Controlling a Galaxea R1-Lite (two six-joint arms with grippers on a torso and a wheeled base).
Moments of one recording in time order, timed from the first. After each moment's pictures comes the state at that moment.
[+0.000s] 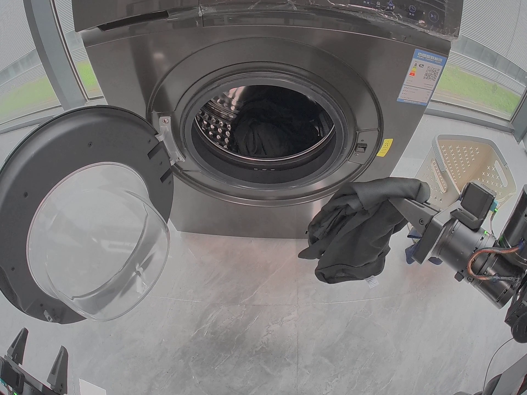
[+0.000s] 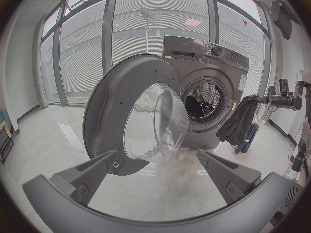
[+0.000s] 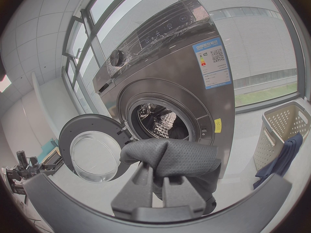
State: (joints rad) left arm 0.00 0.02 -0.02 0.00 0.02 -0.05; right arm 0.64 1.45 -0.41 -1.14 -0.09 0.17
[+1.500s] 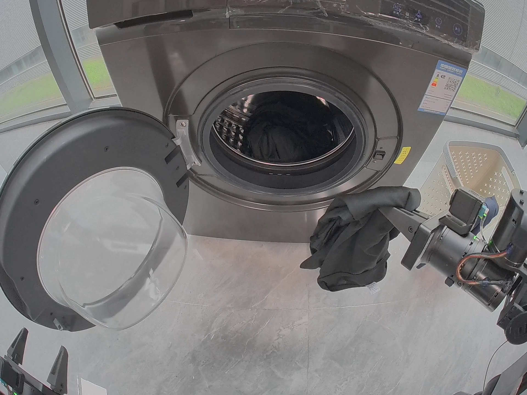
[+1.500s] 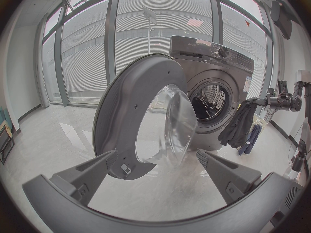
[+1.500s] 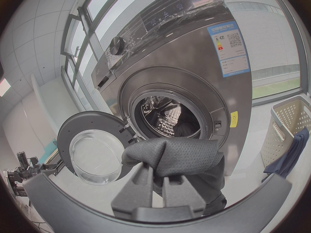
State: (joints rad) left arm 0.00 0.02 -0.02 0.00 0.02 -0.05; right arm 0.65 1.49 -0.41 -1.14 -0.09 0.20
